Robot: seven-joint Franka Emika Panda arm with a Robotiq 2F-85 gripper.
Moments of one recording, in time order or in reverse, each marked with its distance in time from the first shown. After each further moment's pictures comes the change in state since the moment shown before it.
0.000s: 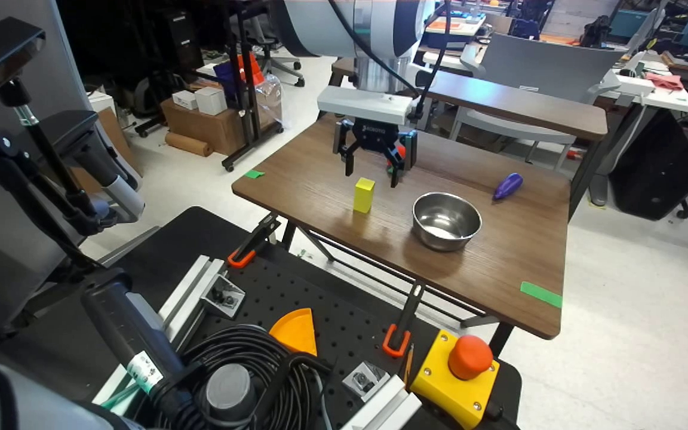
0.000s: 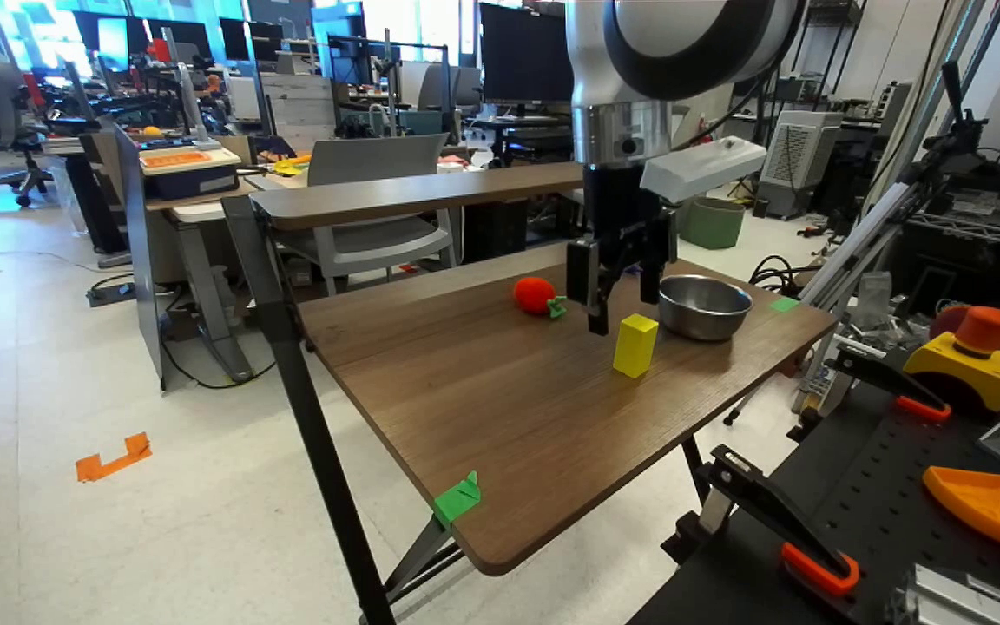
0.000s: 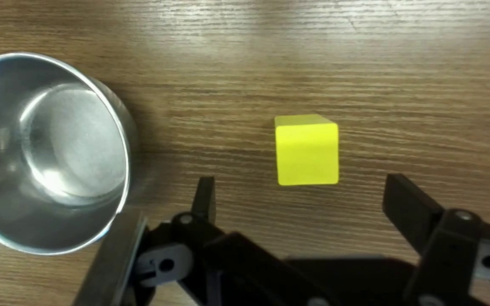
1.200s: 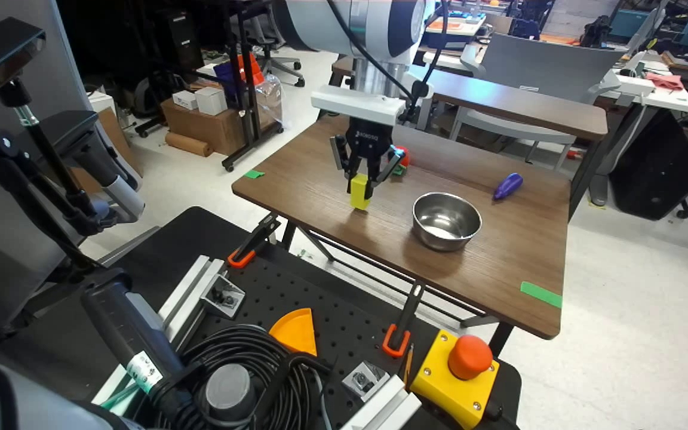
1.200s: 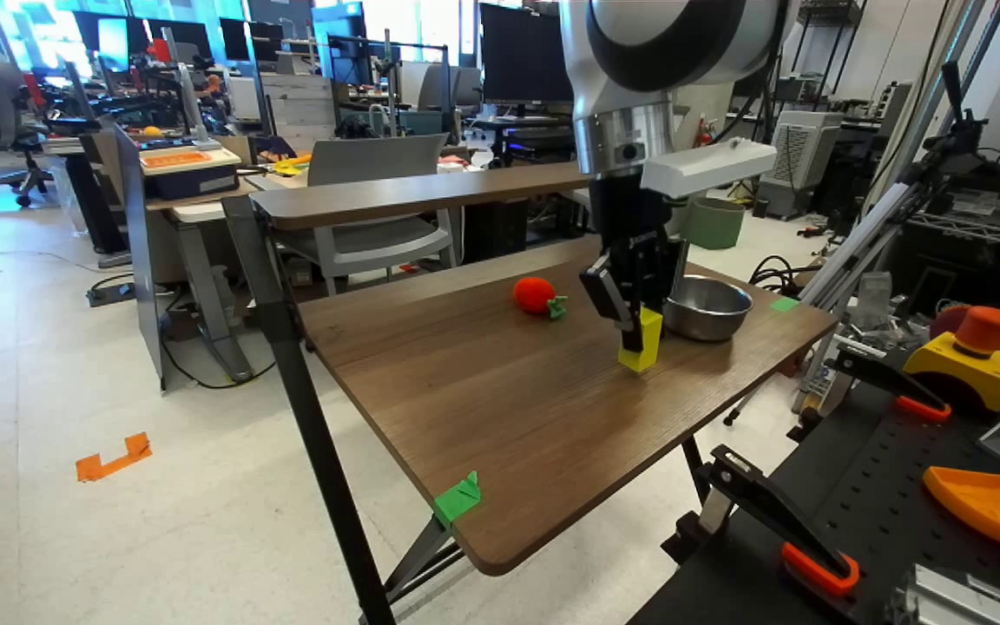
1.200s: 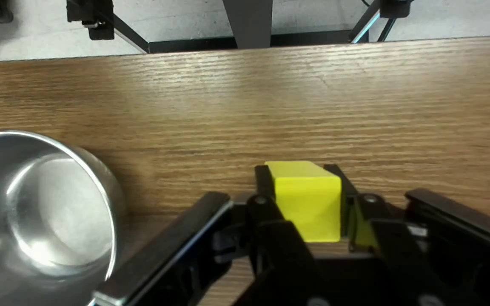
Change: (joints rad) arm 0.016 0.009 -0.010 0.021 0.102 -0.131 -0.010
